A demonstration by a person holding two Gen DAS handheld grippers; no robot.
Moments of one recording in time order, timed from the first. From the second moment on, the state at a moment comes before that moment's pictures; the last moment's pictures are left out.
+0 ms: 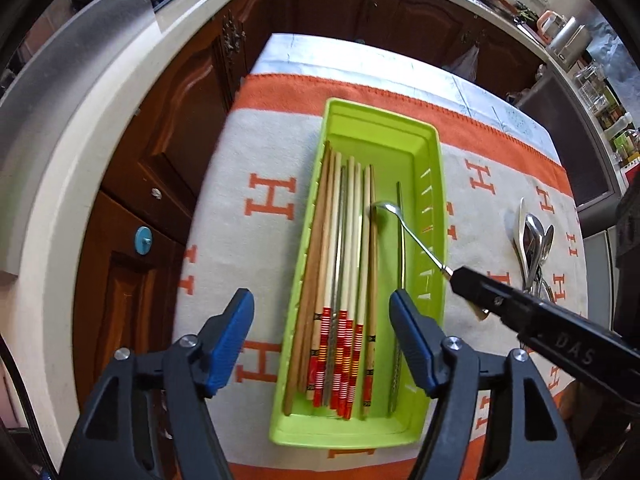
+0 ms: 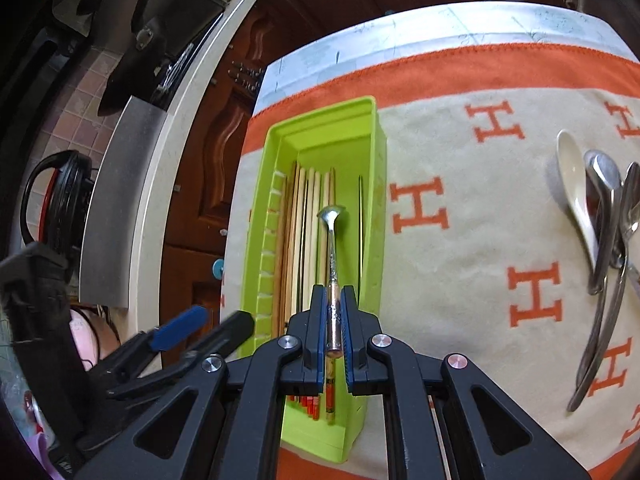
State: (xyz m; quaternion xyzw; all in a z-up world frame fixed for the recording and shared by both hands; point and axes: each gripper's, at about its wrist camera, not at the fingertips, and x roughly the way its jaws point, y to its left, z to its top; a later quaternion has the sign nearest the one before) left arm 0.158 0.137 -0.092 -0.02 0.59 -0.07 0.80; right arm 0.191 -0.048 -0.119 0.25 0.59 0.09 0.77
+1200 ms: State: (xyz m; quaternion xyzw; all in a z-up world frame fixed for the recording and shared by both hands) left arm 0.083 0.045 -0.074 -0.04 0.54 -0.11 0.83; right arm 0.081 -0.166 -0.089 0.14 0.55 0.00 0.82
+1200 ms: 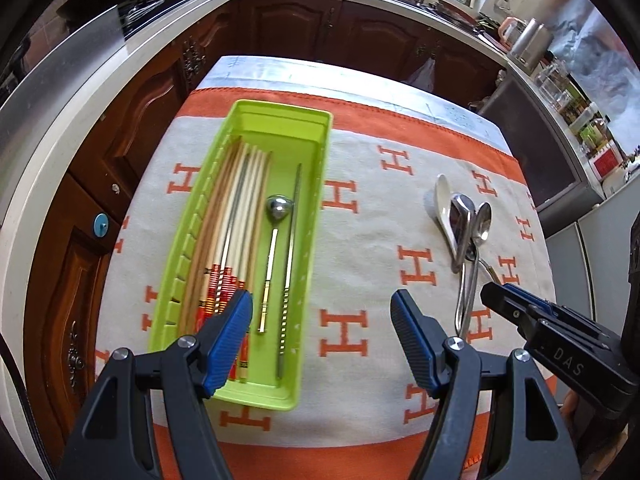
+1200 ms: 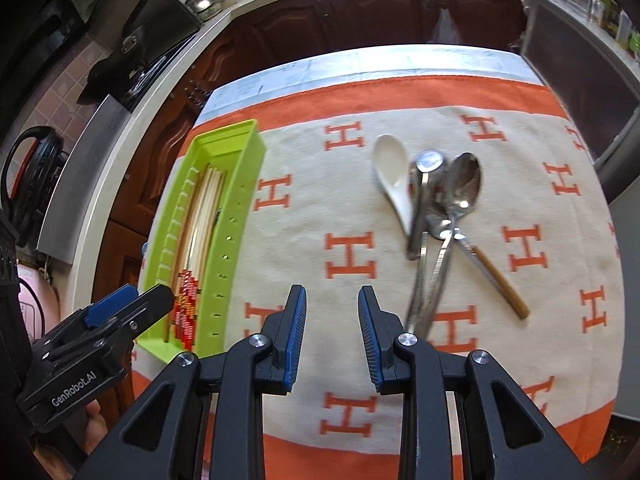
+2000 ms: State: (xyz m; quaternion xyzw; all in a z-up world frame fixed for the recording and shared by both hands) left arm 0.105 -0.055 -0.099 0.00 0.56 -0.17 0.81; right arm 0.056 -0.290 -0.103 0.17 0.51 -0.10 0.83
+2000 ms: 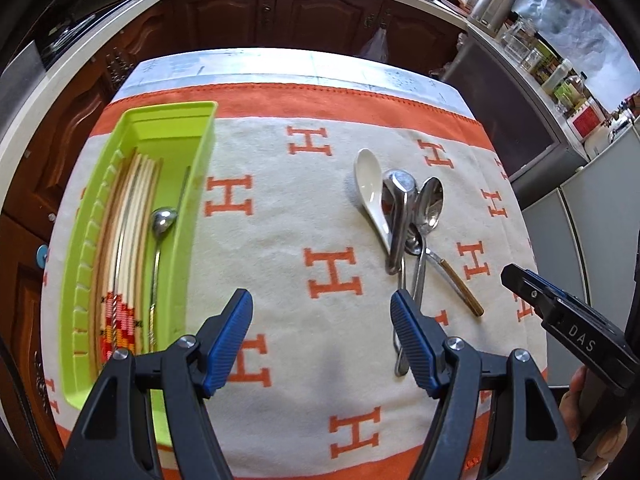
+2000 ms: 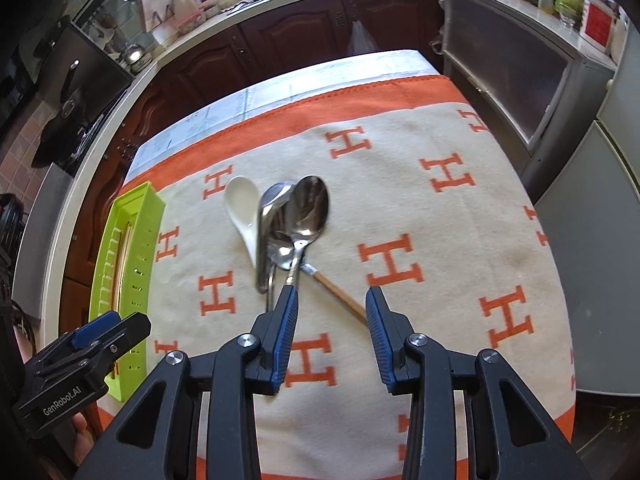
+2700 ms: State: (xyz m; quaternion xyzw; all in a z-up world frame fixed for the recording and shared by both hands) left arm 0.199 -0.133 -0.147 -0.10 0.62 -0.27 0.73; right arm 0.057 -0.335 -0.131 0.22 0.52 -0.12 0.82
